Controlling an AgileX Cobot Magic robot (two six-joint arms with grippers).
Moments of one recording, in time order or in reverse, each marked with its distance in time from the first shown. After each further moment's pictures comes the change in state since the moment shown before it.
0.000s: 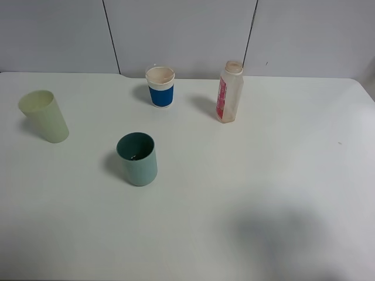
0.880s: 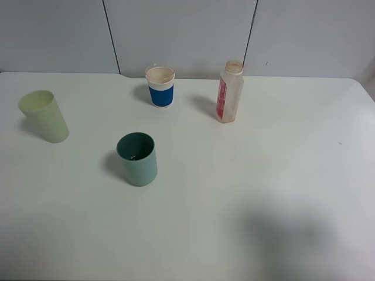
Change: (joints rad) left arm 0.000 0.000 0.000 0.000 0.000 0.000; right arm -0.308 0.000 0.000 0.029 0.000 -0.026
